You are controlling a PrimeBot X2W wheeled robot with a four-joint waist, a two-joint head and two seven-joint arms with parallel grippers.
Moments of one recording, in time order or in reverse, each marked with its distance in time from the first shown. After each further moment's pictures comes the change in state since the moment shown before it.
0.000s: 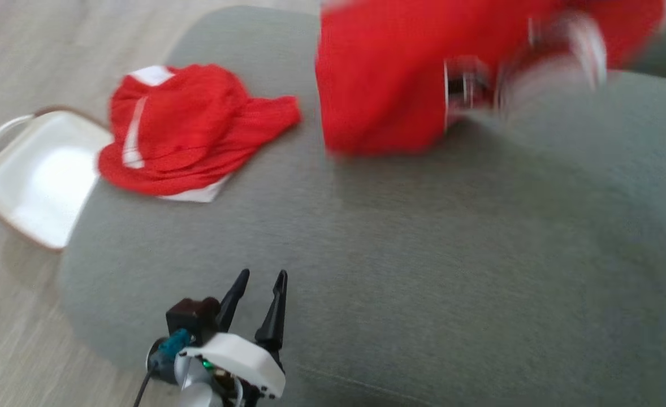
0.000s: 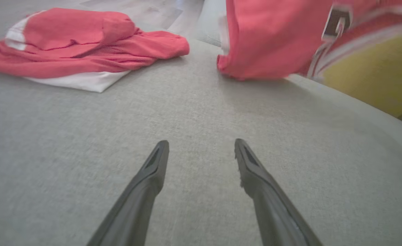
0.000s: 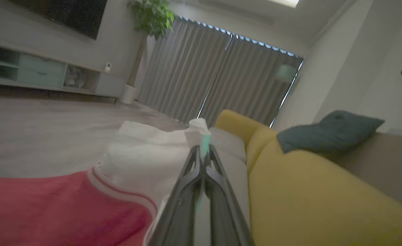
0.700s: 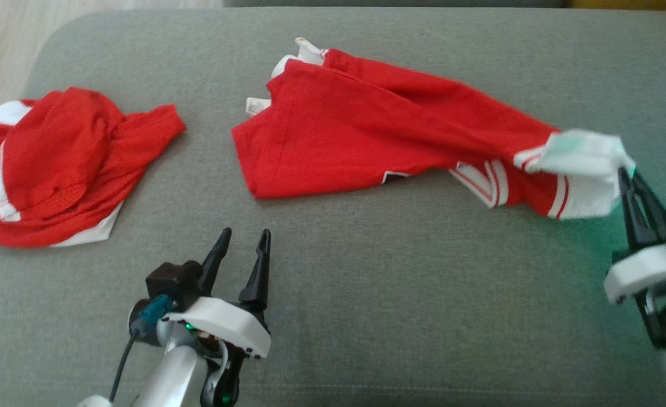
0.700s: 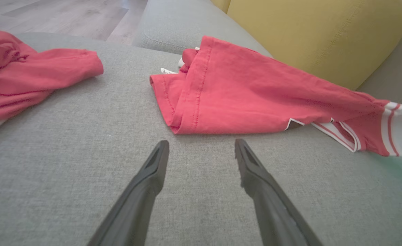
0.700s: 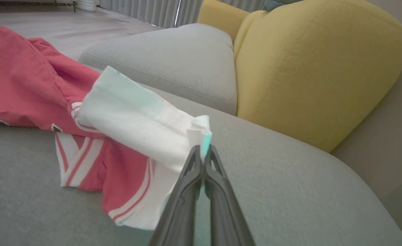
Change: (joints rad) left arm -0.093 -0.002 0.077 0.007 0.054 -0.032 0.000; right arm 0.822 0.115 -0.227 -0.393 -0.017 0.000 0.001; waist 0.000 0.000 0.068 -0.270
